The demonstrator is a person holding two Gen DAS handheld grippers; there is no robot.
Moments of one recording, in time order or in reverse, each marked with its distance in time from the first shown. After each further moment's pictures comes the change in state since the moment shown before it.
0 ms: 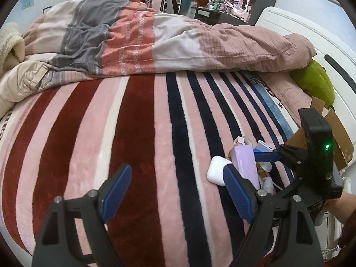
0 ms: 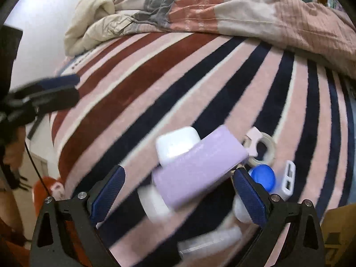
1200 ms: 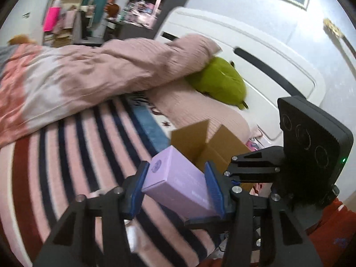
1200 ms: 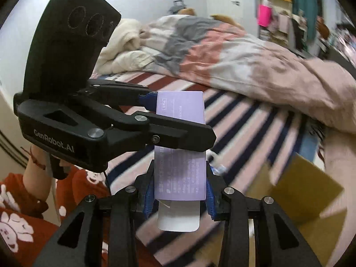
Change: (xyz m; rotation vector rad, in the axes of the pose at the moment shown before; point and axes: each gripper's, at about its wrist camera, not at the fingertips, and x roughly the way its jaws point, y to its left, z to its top) left arm -0.032 -0.219 0.086 0.255 -0.015 -0.522; right arm -0.212 -0.022 -0.028 -0.124 -0.151 0.003
